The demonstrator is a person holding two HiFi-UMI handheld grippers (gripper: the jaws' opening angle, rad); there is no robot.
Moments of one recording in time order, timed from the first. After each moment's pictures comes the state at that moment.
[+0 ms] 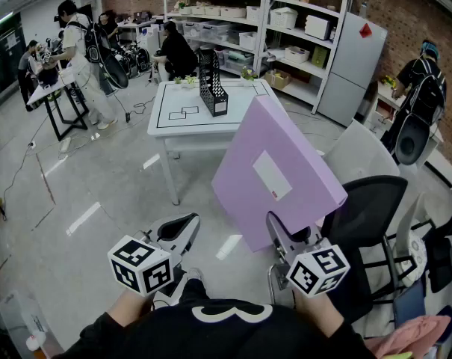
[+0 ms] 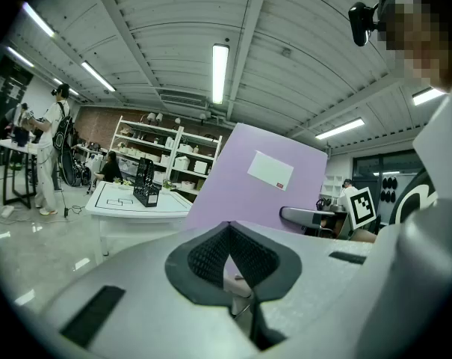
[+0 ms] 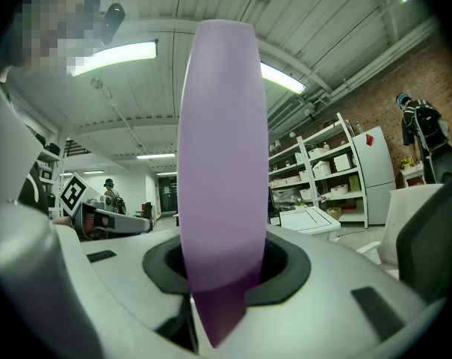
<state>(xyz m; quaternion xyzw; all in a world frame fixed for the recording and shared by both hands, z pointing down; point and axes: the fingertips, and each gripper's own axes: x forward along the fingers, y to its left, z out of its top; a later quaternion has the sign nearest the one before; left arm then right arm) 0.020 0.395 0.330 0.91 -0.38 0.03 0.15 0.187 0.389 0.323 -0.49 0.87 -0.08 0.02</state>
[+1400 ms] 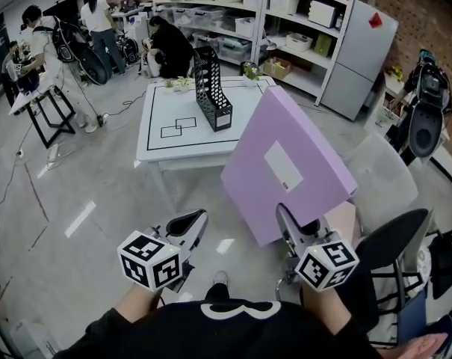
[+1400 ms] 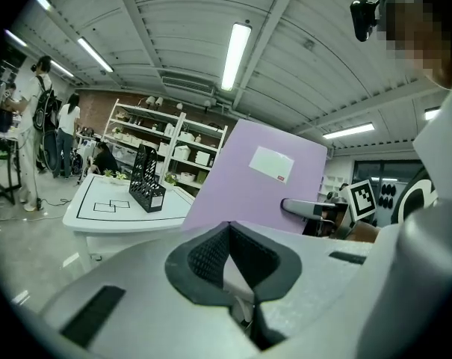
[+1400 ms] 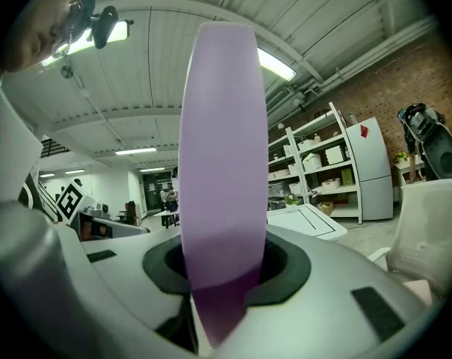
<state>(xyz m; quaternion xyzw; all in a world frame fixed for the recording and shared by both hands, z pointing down) 0.005 0.145 0.358 0.92 -0.35 0.05 0.19 0.176 0.146 0.334 -0.53 0.84 -0.11 0.01</state>
